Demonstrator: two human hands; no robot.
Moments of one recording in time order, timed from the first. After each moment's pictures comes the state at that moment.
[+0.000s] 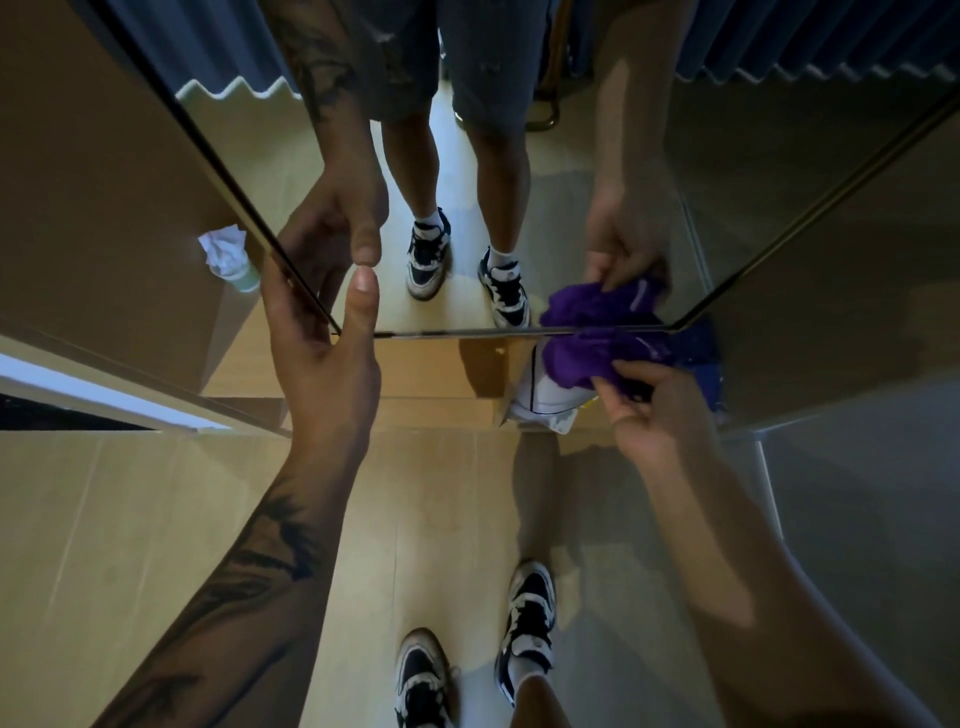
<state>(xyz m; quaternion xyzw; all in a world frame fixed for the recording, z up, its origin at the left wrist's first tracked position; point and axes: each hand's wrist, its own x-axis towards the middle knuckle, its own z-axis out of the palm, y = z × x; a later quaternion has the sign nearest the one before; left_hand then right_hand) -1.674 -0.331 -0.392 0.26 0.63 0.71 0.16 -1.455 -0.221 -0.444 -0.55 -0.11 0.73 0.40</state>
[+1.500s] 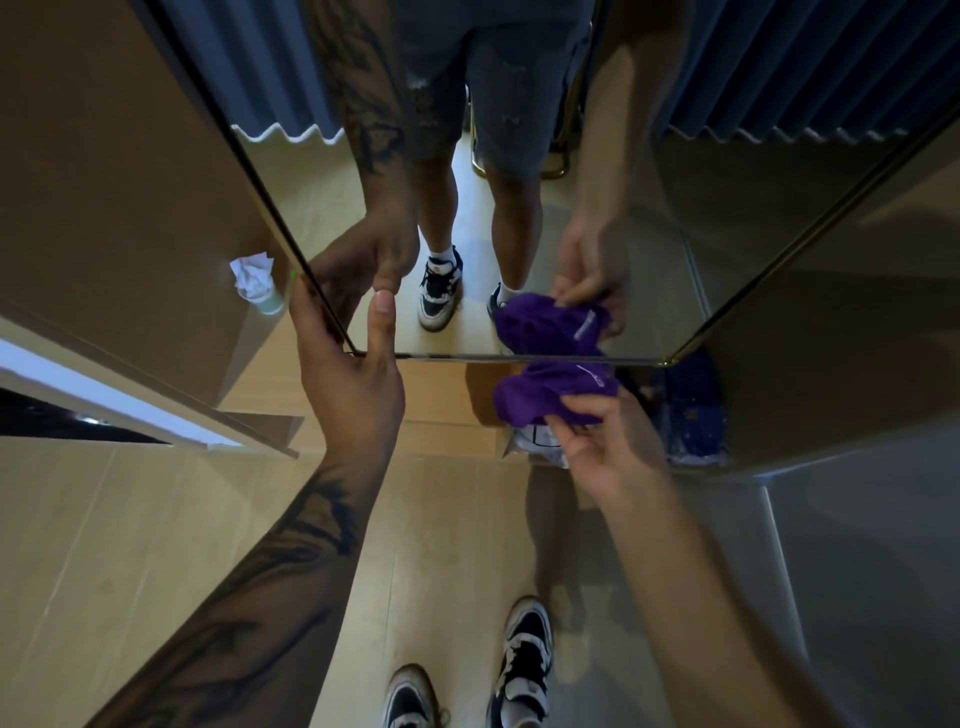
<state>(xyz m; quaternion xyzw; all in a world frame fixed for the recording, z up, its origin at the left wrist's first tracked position) -1.678 -0.326 -0.409 0.24 0.74 0.62 0.04 -1.484 -0.237 -0.443 -0.51 -0.09 0.77 0.37</state>
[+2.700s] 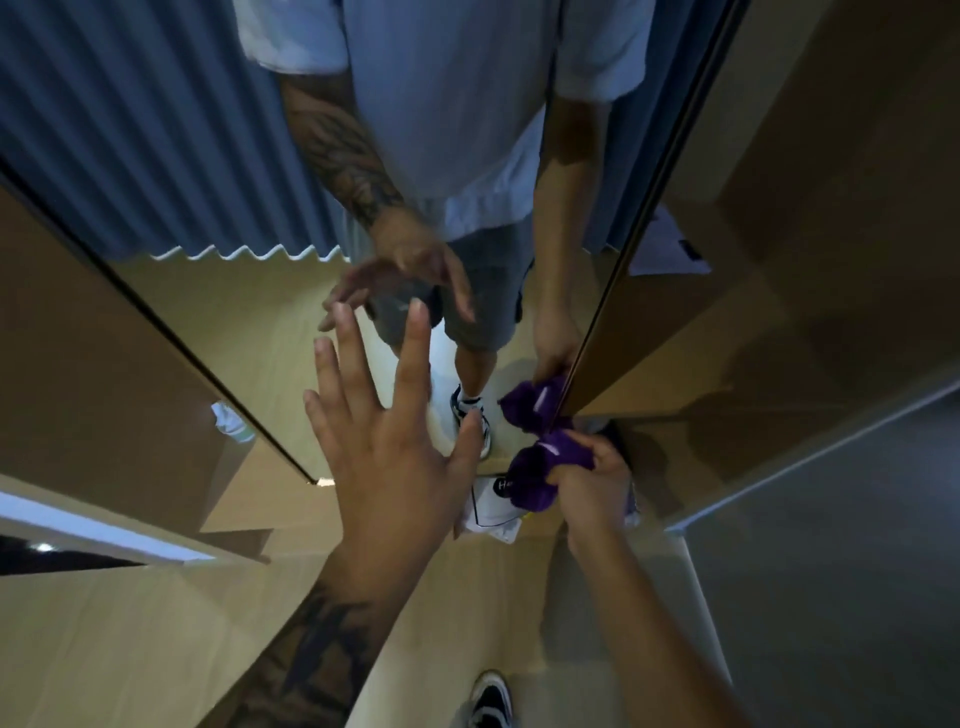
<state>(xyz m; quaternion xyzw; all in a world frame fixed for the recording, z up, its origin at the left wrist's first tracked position) -1.553 -0.304 -0.159 0.49 0.80 0.35 -0.08 -1.403 -0.218 -0.262 -0.63 -0.36 0.57 0.38</state>
